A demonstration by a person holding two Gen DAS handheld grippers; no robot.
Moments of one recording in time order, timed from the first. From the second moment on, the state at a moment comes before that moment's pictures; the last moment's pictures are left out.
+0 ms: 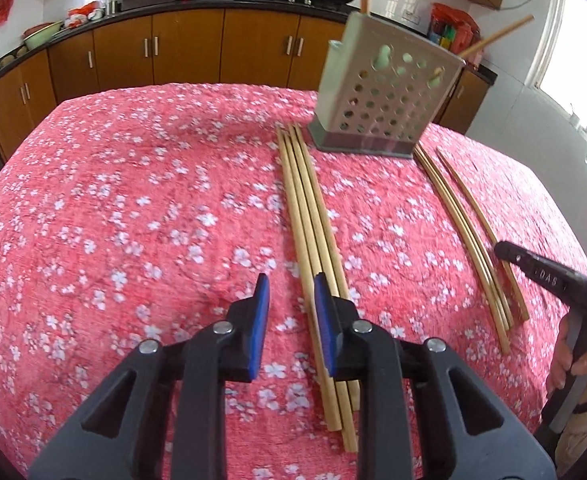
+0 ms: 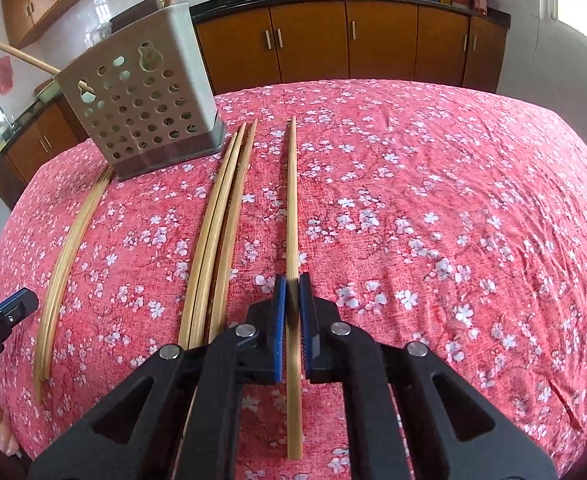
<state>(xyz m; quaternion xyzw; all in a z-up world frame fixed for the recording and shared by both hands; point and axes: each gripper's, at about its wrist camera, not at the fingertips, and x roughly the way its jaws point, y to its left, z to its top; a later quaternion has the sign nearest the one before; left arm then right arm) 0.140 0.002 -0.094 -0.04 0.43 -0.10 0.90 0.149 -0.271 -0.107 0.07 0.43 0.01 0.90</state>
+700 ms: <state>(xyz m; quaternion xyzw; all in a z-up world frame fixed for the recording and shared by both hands) 0.163 0.001 -0.105 0.01 0.44 -0.05 0.90 0.150 -0.266 -0.106 0.04 0.43 0.03 0.90</state>
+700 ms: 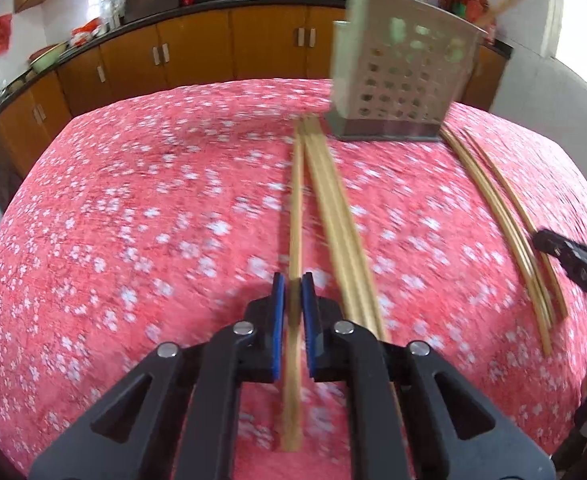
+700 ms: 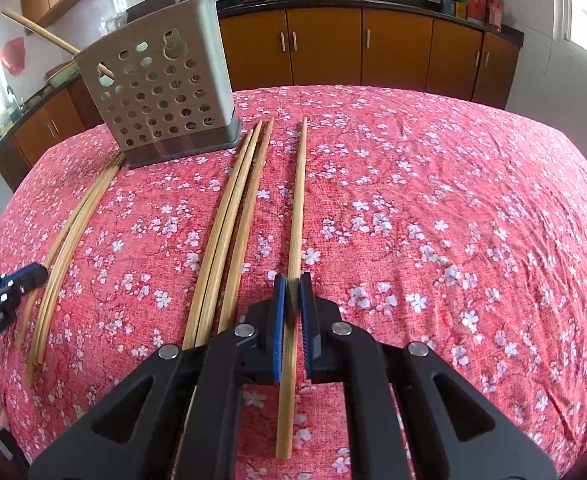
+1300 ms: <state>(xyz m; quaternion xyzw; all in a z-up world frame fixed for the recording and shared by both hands) 0.193 0.063 -0.105 -0.06 0.43 -0.02 0.90 0.178 -0.309 -0.106 0.07 0.42 -0.03 0.91</state>
